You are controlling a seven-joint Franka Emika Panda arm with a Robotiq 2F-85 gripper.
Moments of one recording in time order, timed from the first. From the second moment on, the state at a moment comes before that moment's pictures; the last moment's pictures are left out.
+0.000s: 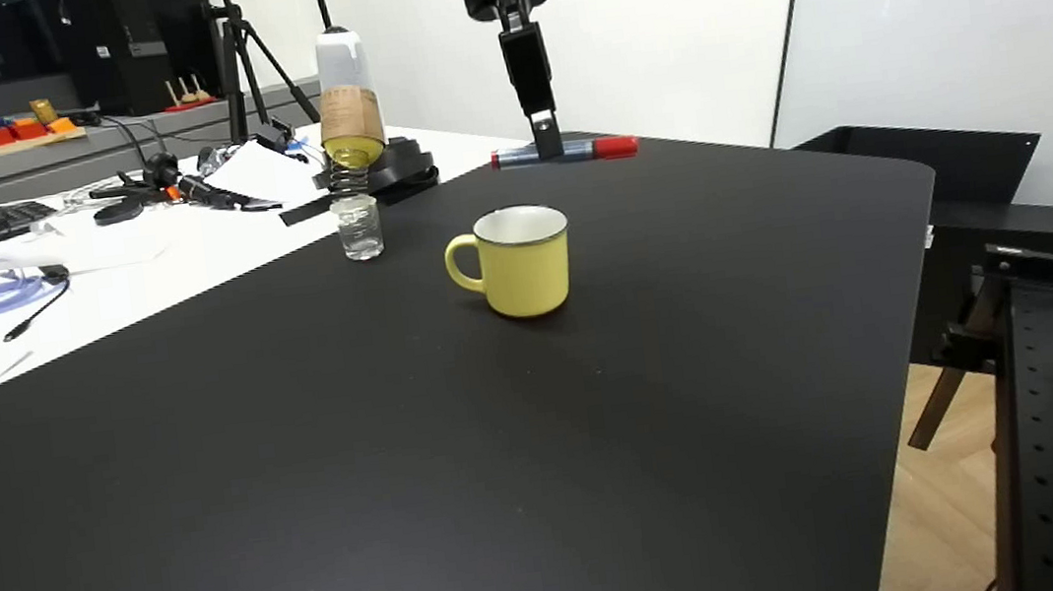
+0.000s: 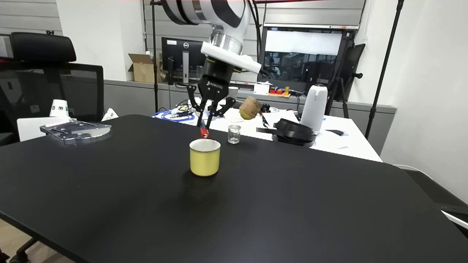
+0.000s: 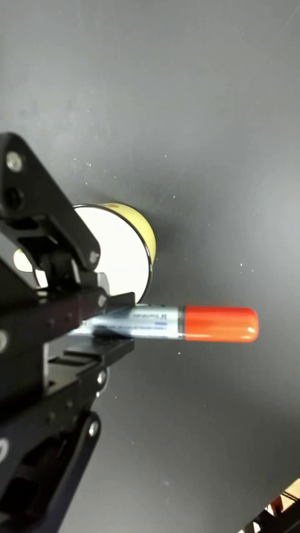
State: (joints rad) arm -0.12 0.36 -0.02 -1.92 0.08 1.96 -0.79
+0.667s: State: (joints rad) arm -0.12 0.41 -0.02 -1.86 -0.01 1.84 -0.70
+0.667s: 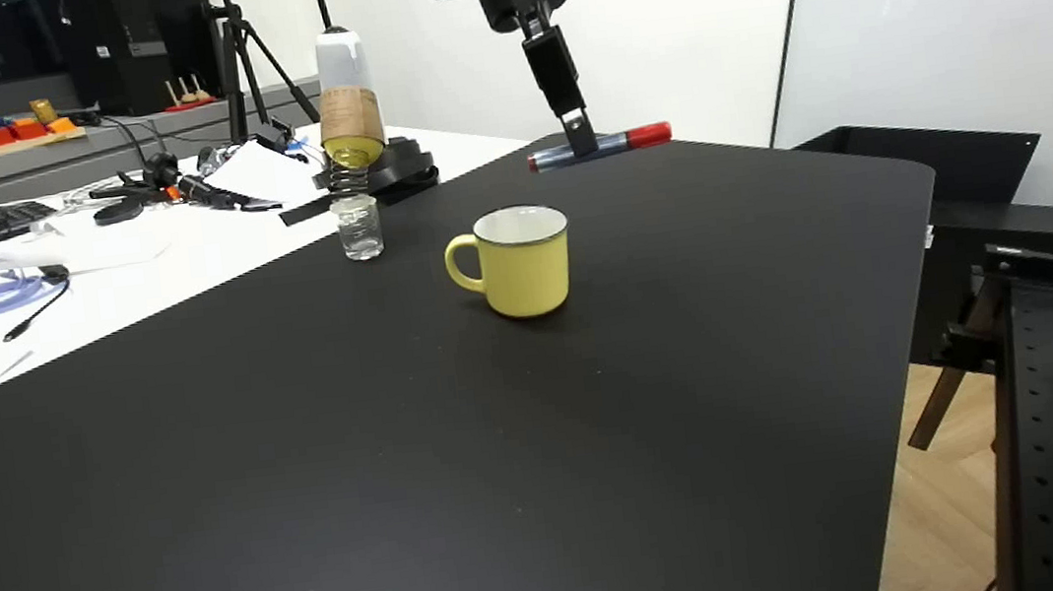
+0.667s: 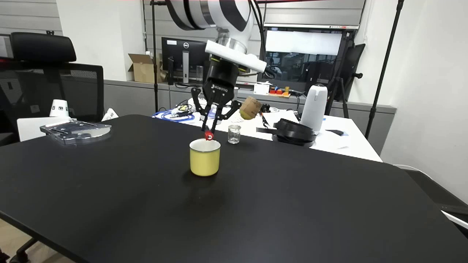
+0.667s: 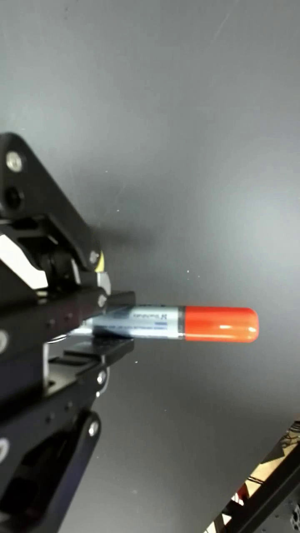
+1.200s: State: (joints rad) arm -0.10 0.58 -0.02 -1.60 -0.12 1.53 -0.56
